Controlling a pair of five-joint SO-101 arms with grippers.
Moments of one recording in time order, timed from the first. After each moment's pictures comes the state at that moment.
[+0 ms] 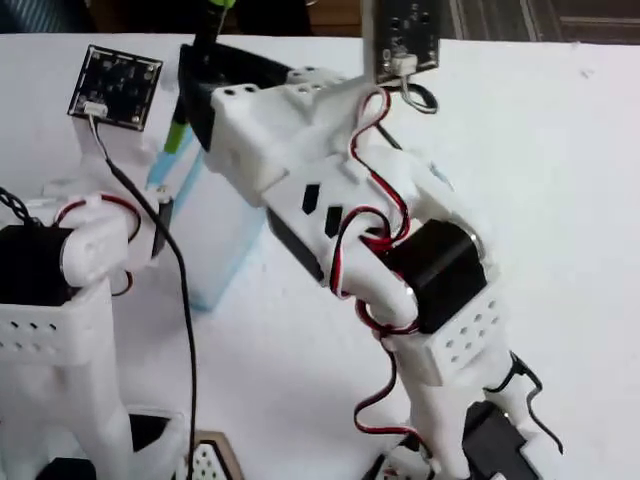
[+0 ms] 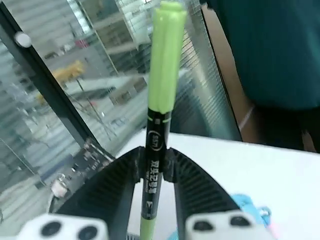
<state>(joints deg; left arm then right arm) -1.5 -26.6 -6.4 100.5 -8.3 -44.6 -15.3 -34.3 63.3 -22.1</state>
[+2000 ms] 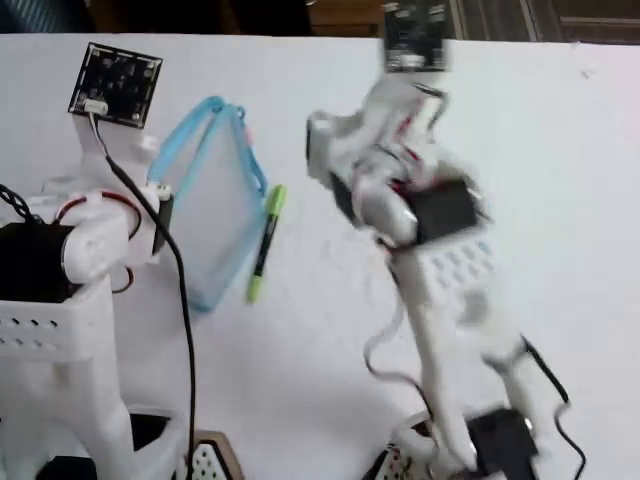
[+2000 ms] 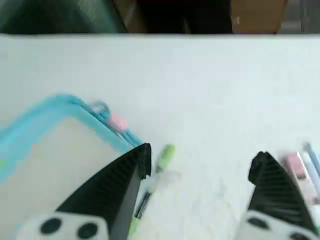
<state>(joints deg) -1.5 -26.6 -6.4 99.6 -8.3 -26.1 -14.9 -5.2 71.3 -14.0</state>
